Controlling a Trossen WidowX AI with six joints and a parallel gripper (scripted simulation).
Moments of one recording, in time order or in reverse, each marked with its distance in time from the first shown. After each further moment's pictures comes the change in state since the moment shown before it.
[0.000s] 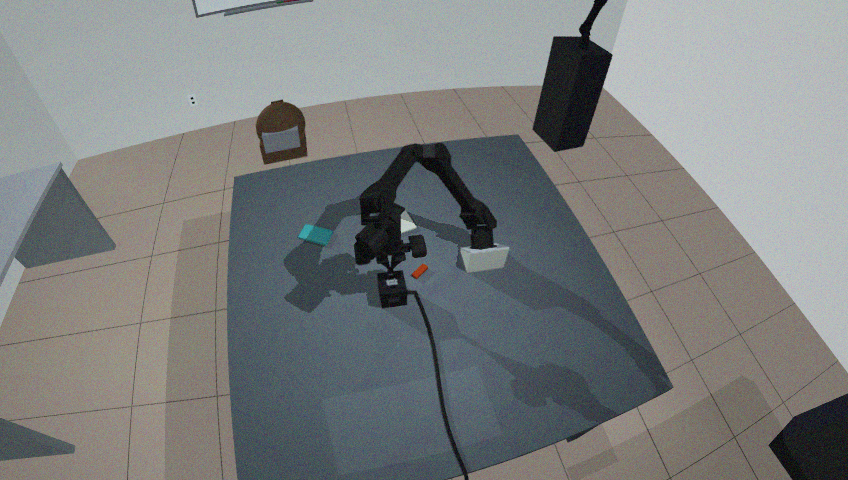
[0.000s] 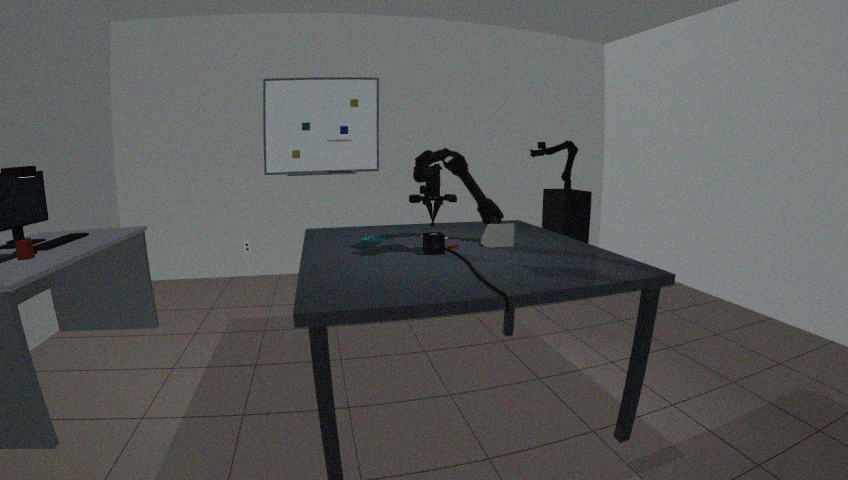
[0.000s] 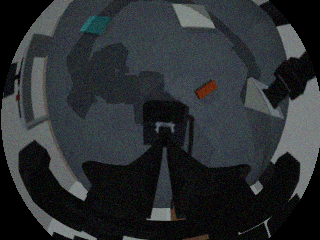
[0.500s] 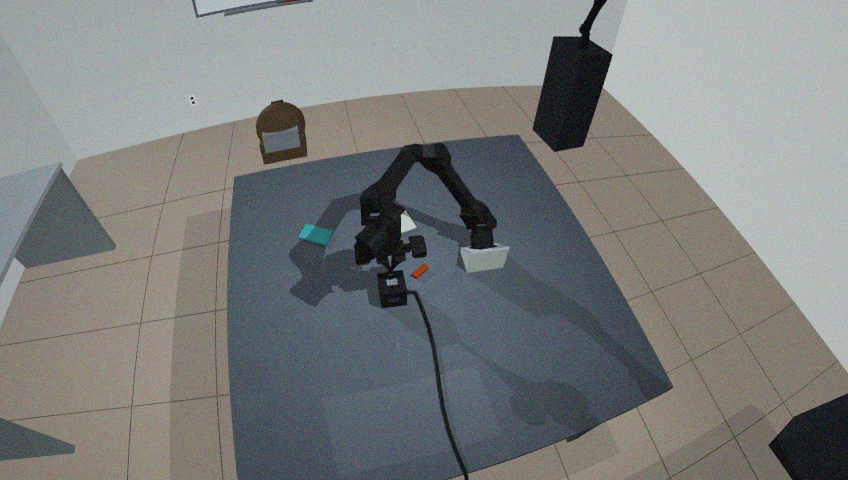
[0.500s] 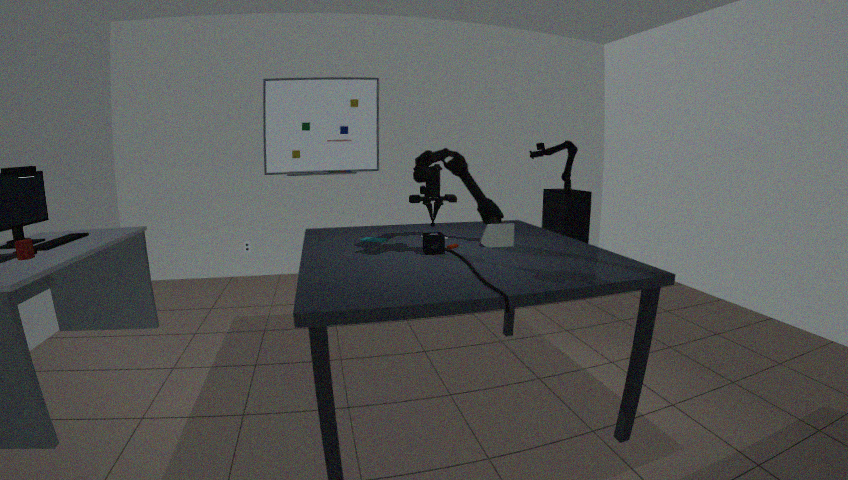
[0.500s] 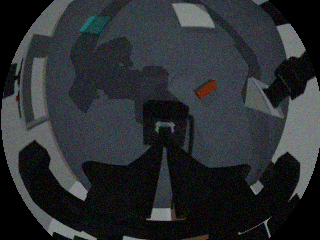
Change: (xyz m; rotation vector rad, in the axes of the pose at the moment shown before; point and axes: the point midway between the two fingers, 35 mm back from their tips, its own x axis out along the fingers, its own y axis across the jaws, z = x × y) arm 0.001 0.000 0.000 0.004 0.001 0.000
